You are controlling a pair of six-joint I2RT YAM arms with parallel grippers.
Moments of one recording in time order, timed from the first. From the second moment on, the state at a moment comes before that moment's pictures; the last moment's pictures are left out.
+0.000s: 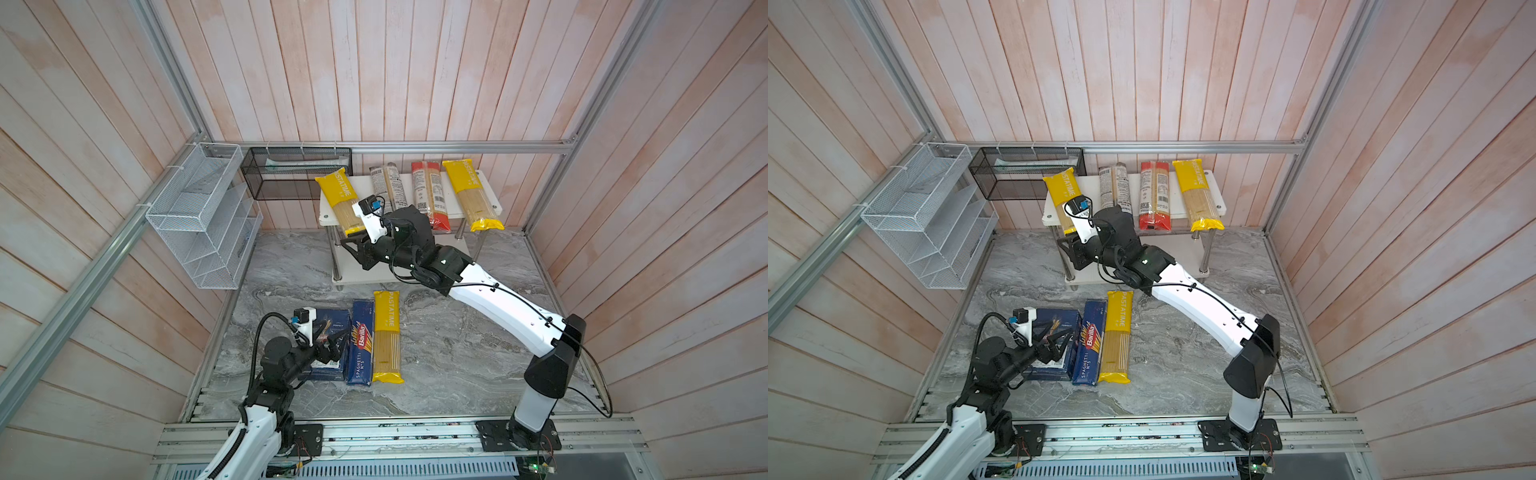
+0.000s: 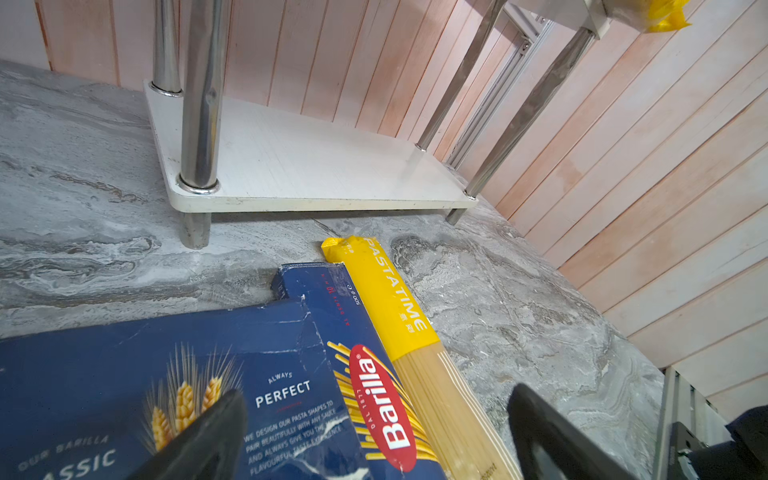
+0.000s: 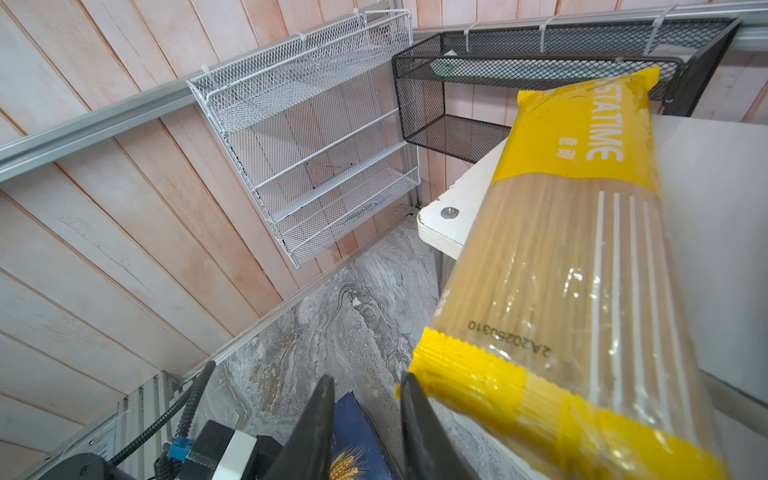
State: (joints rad) left arm -0.20 0.63 0.09 0.33 0.47 -0.33; right arm 0.91 1.81 1.90 -0.34 -0.16 0.20
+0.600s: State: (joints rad) left arm -0.20 0.63 0.09 0.33 0.47 -0.33; right arm 0.91 1.82 1.92 -0.39 -0.20 0.18
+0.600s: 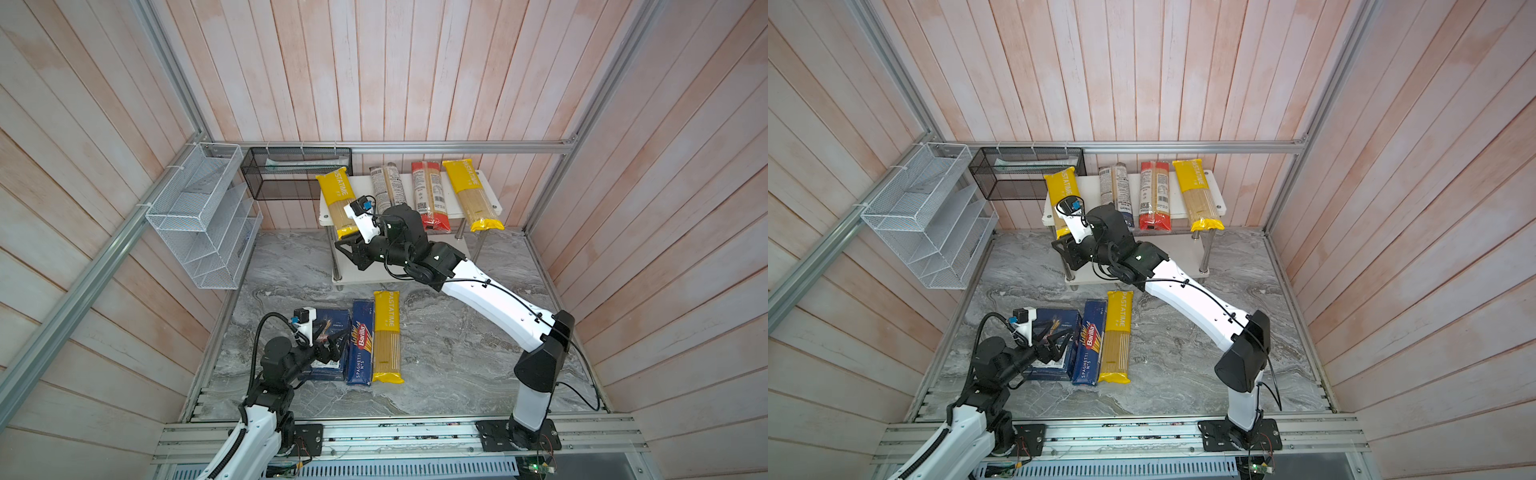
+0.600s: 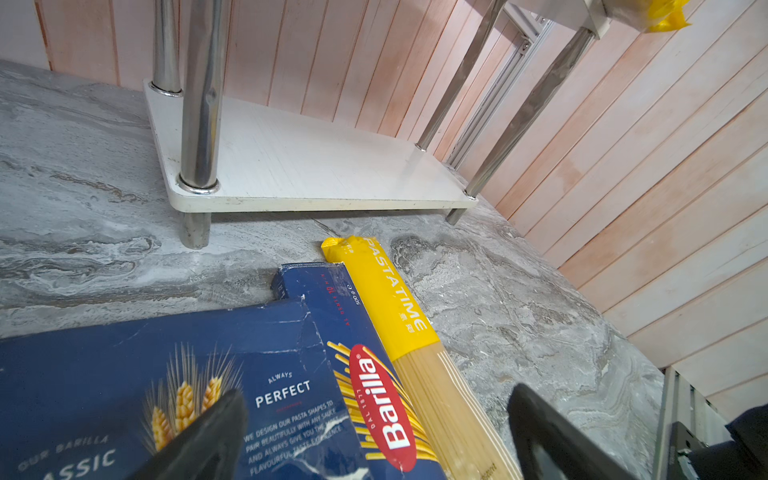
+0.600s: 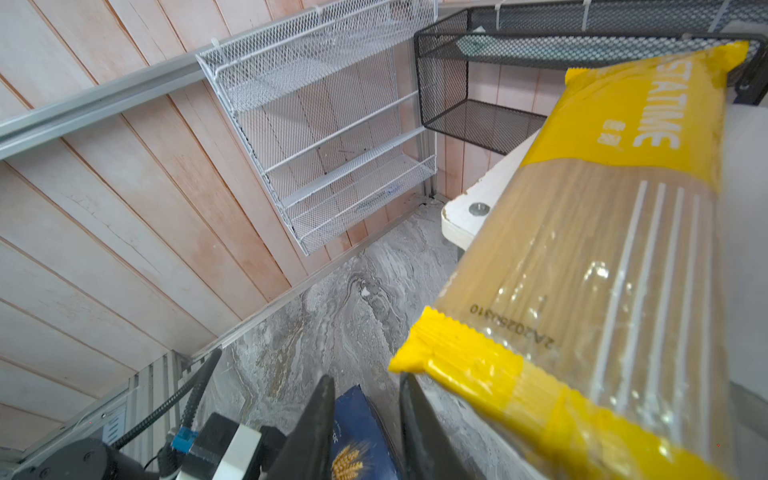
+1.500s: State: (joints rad) left arm -0.20 0.63 0.09 0.33 0.47 -0.33; right arm 0.91 1.81 1.91 -0.35 -0.17 0.10
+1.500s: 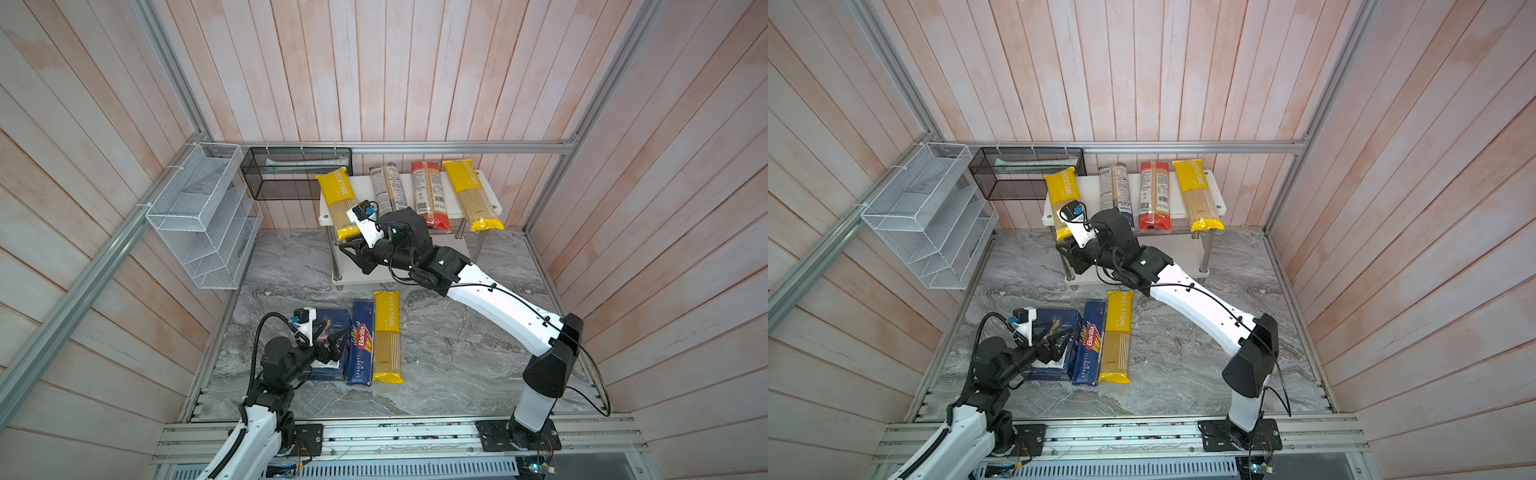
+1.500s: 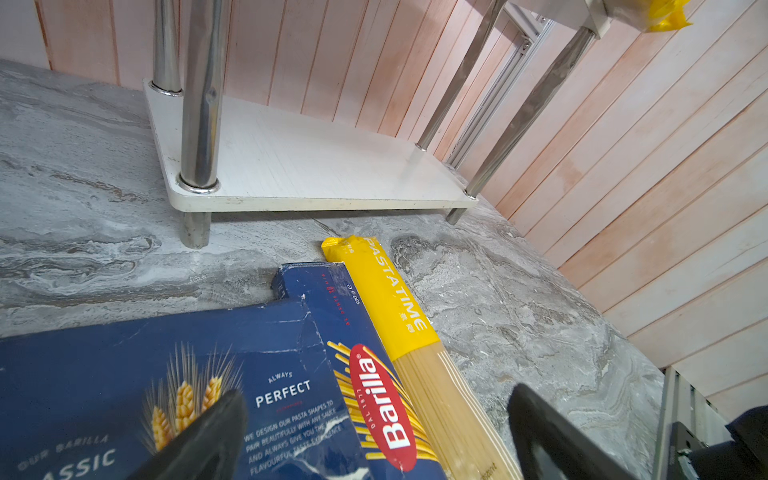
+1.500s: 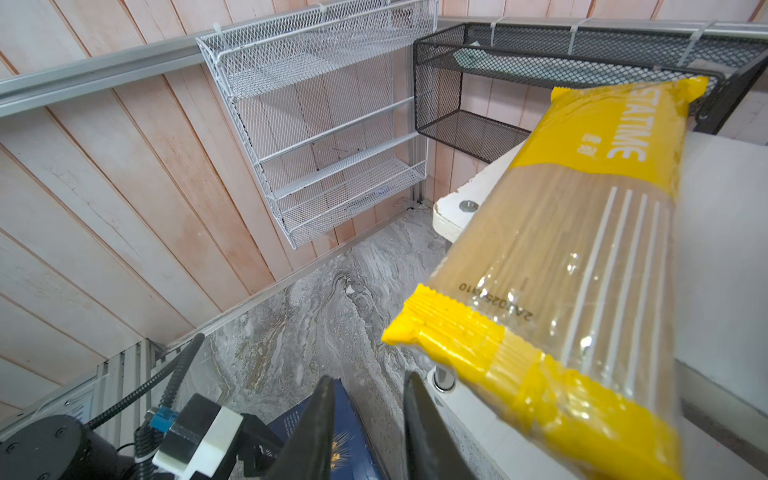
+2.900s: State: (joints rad) left arm -0.20 0.56 0.08 0.32 0.46 -0.33; right arm 0.99 1.48 1.56 -0.32 -0.04 0.16
